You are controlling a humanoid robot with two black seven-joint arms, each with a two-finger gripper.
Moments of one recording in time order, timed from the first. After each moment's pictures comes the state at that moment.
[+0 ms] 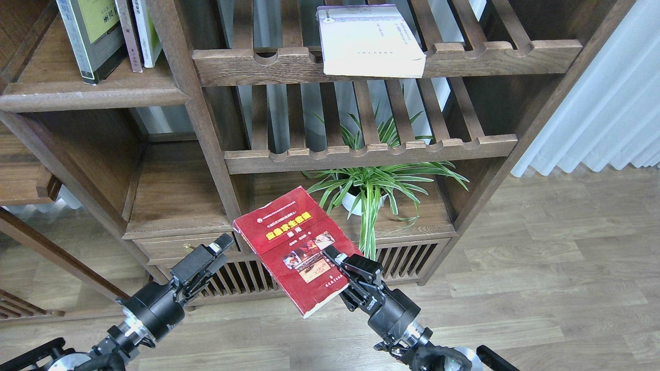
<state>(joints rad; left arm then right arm) -0.10 0.49 -0.60 -1.38 -0.35 -0.49 -0.10 -0.02 0.00 0.88 1.08 0.48 0.58 -0.35</state>
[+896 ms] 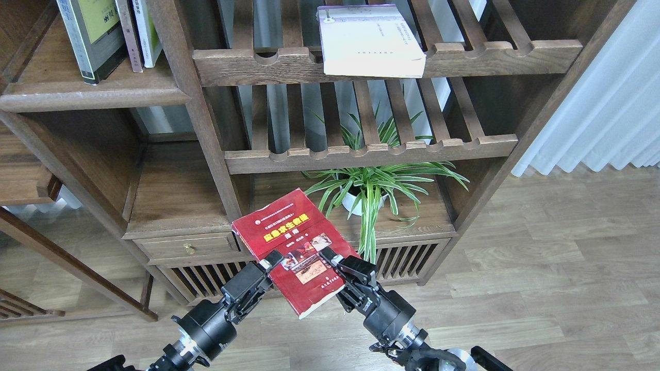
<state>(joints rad) -0.06 0.30 -0.57 -1.34 -0.30 -0.49 -0.12 -0.03 0.01 0.87 1.09 0.45 0.58 -0.31</state>
